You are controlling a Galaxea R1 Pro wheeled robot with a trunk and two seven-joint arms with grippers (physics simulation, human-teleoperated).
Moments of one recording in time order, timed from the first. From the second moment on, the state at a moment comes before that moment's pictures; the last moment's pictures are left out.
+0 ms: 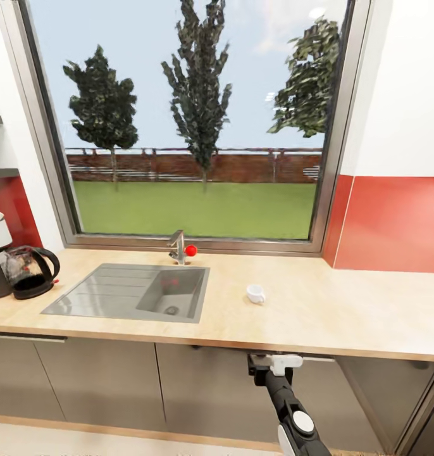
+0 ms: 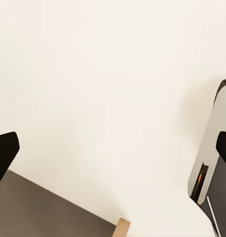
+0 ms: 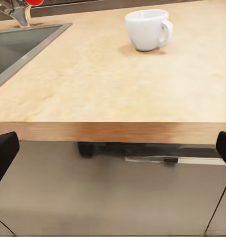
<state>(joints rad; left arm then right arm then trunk) -0.10 0.18 0.17 0.00 -0.05 -0.04 0.21 -0.23 0.13 0.08 -0.99 -0.02 -0.10 -0.04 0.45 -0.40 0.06</state>
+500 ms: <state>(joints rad) -0.10 0.18 0.17 0.00 -0.05 -0.04 0.21 -0.23 0.13 0.09 -1.03 -0.02 -0.10 -0.04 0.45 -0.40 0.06</state>
